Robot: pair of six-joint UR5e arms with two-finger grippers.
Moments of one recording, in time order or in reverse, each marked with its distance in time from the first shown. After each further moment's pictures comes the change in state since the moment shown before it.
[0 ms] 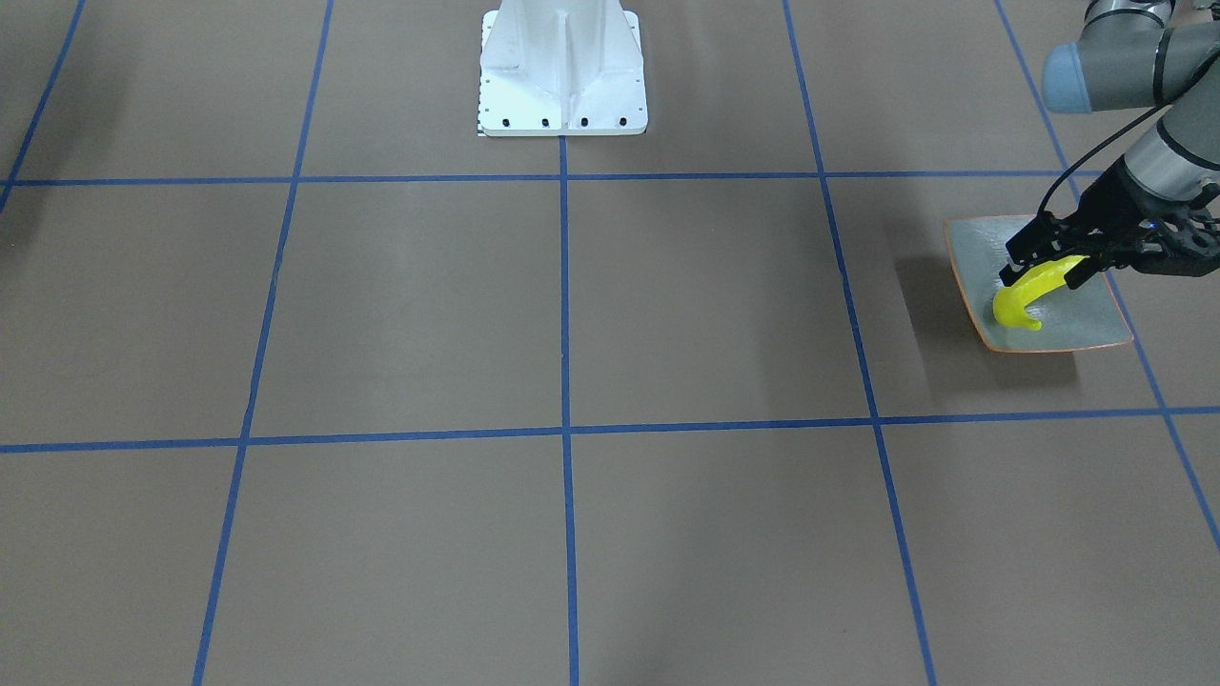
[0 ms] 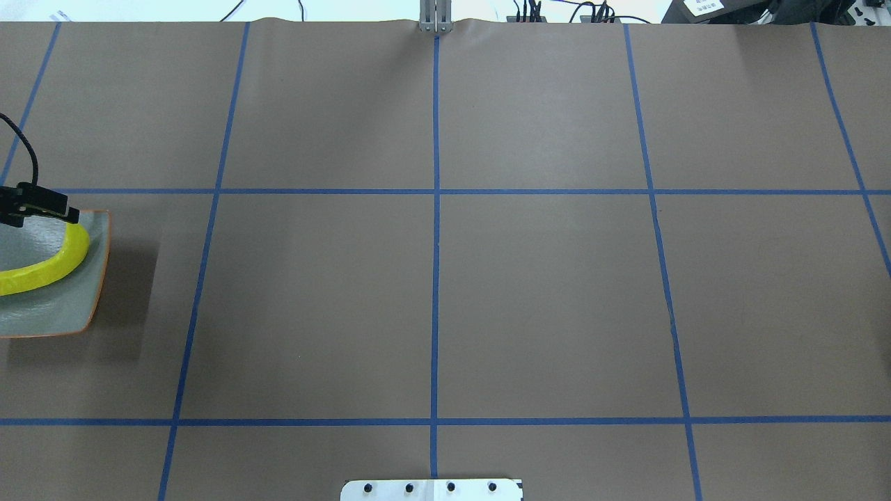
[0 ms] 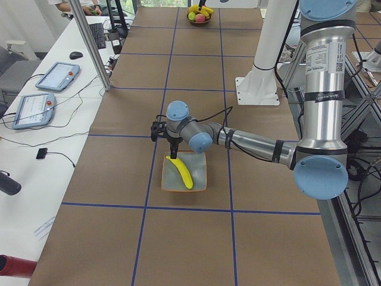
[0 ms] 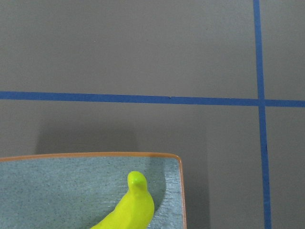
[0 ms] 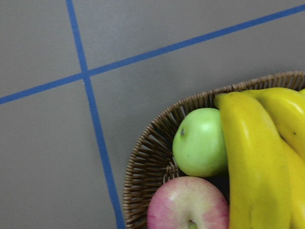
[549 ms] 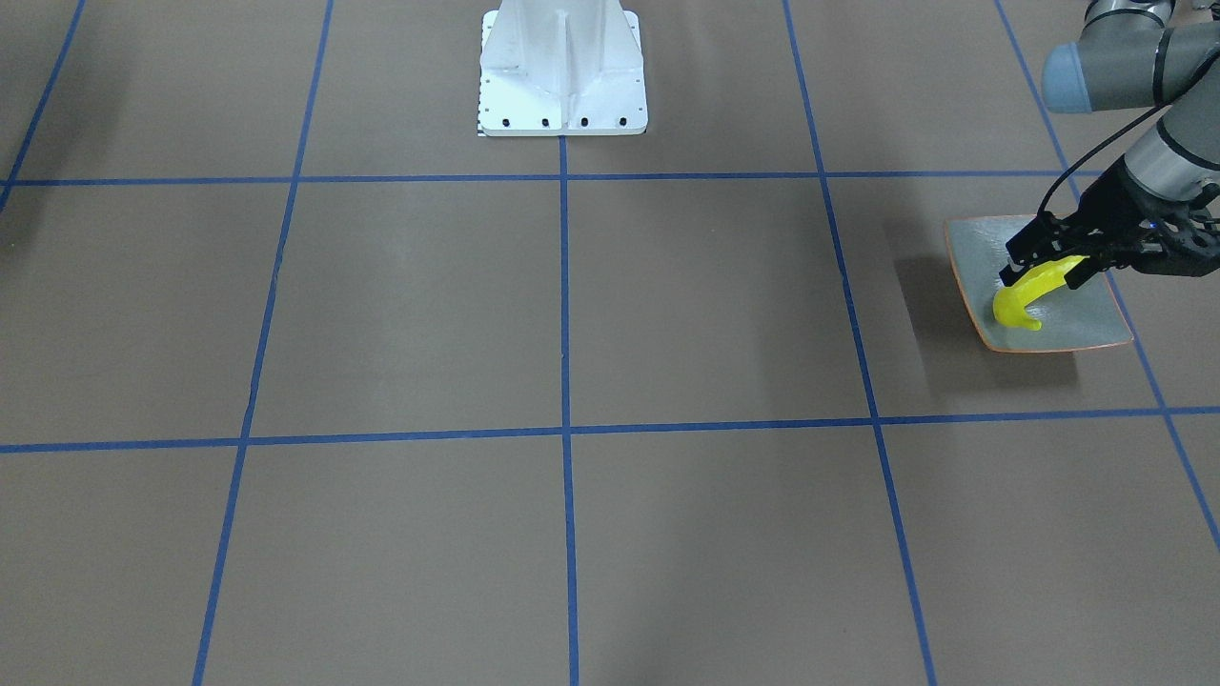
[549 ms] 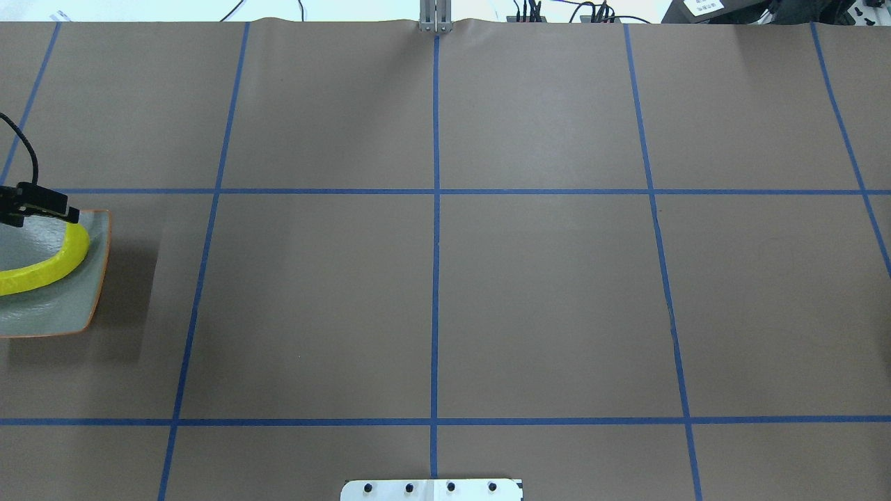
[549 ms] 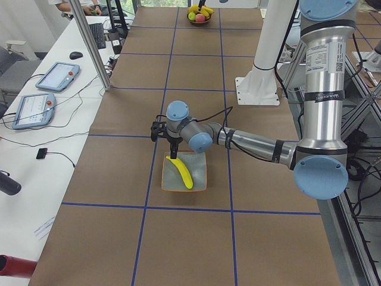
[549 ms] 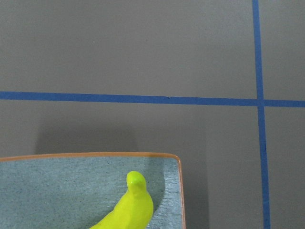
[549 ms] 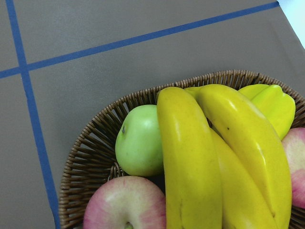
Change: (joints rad) left arm 0.000 0.000 0.002 0.000 0.001 0.001; right arm -0.017 0.017 -0.015 -0.012 -0.005 -0.007
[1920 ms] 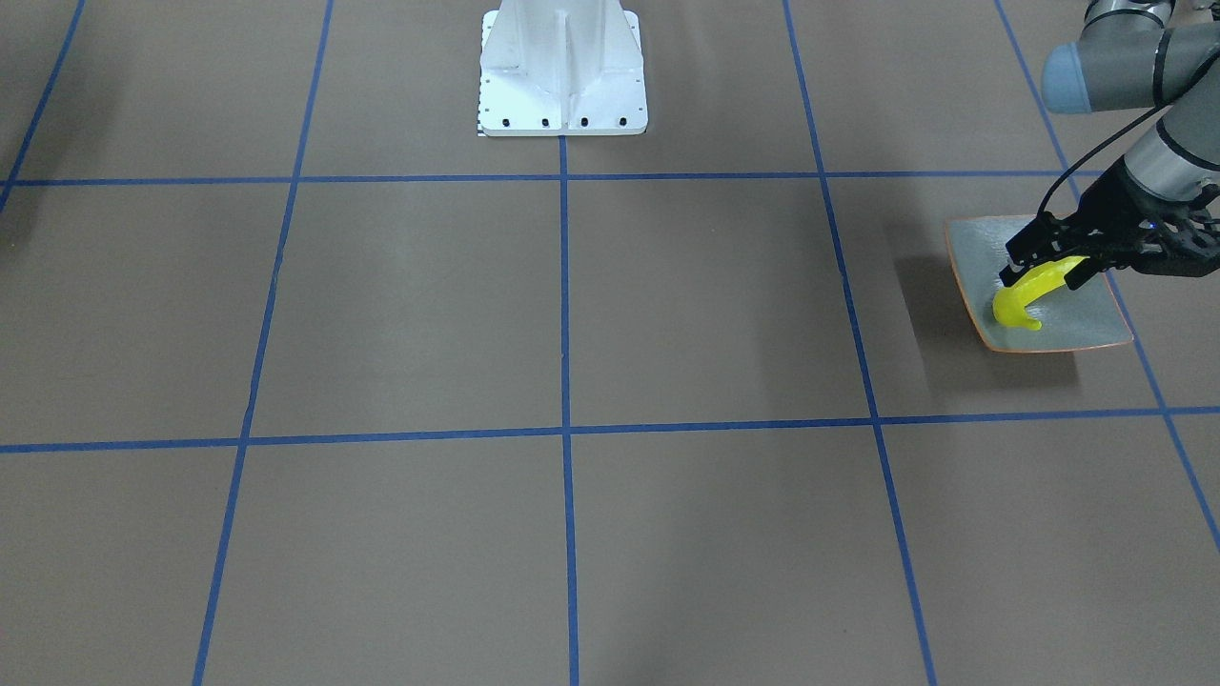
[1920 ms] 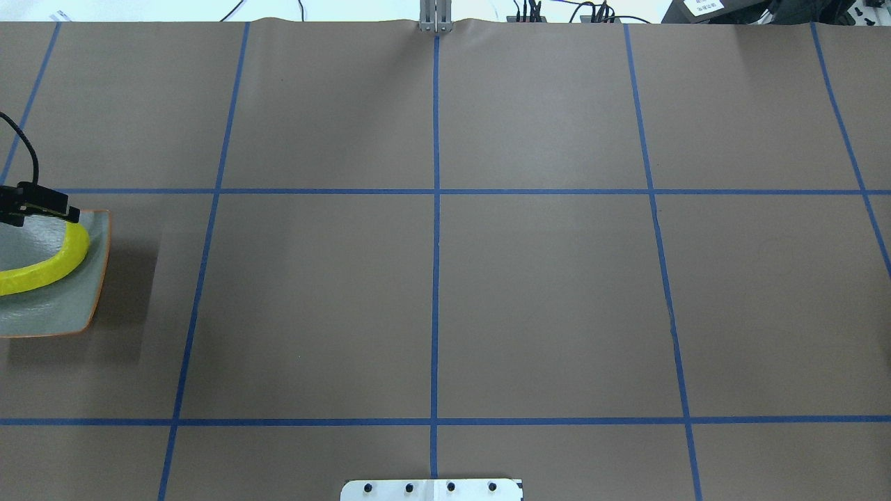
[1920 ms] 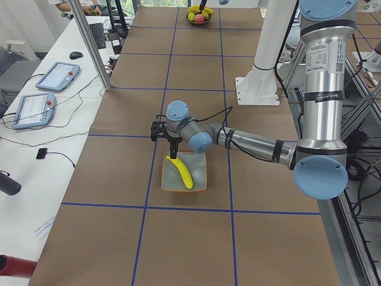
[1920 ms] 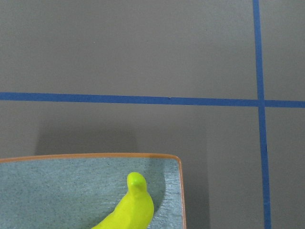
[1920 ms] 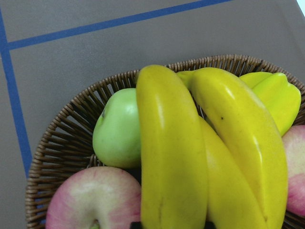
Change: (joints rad) left arm 0.000 -0.002 -0.001 0.000 0.000 0.000; right arm -0.028 0.008 -0.040 0.013 -0.008 -0.005
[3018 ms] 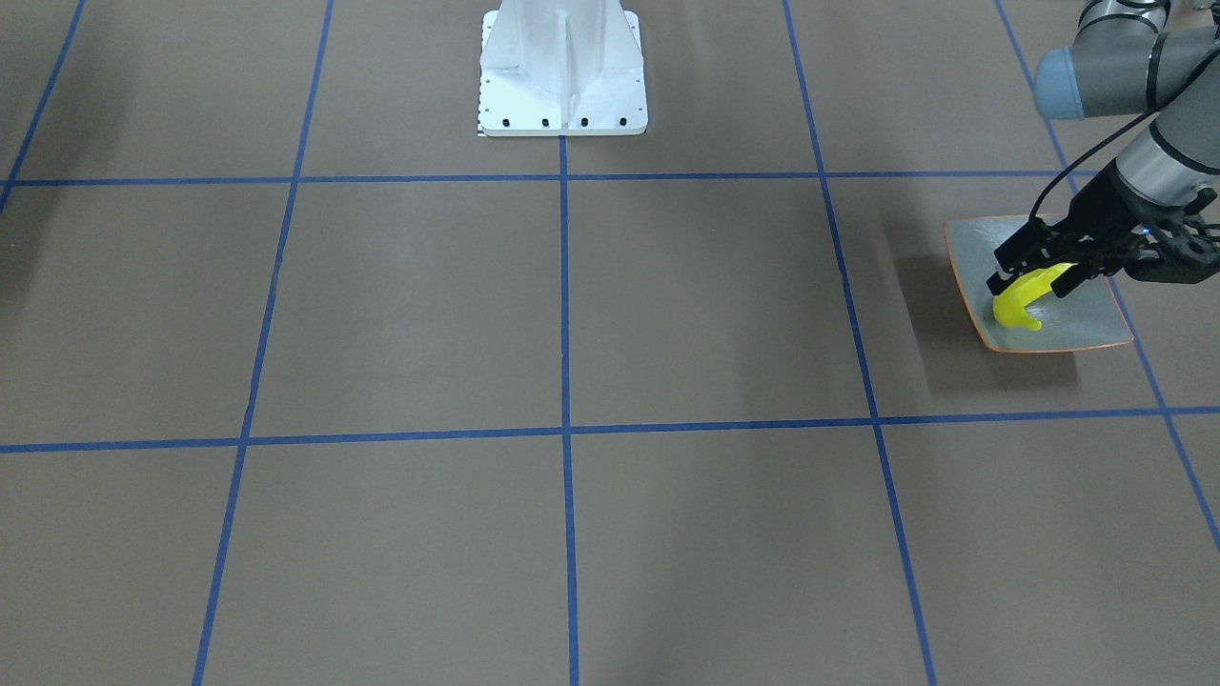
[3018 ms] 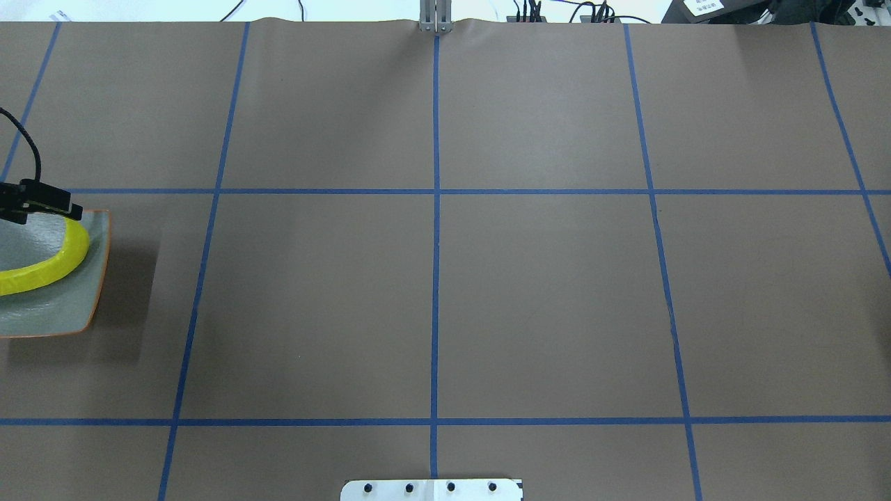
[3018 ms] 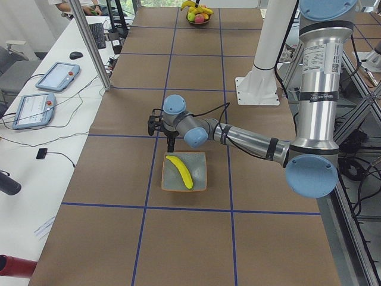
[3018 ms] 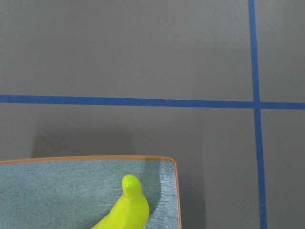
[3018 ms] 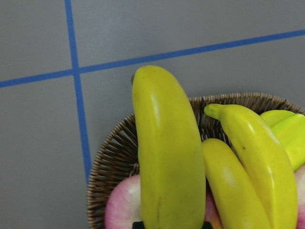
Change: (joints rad) left arm 0.001 -0.074 0.002 0.000 -0.010 -0.098; right arm 0.123 0.058 0.129 -0.045 0.241 -0.125
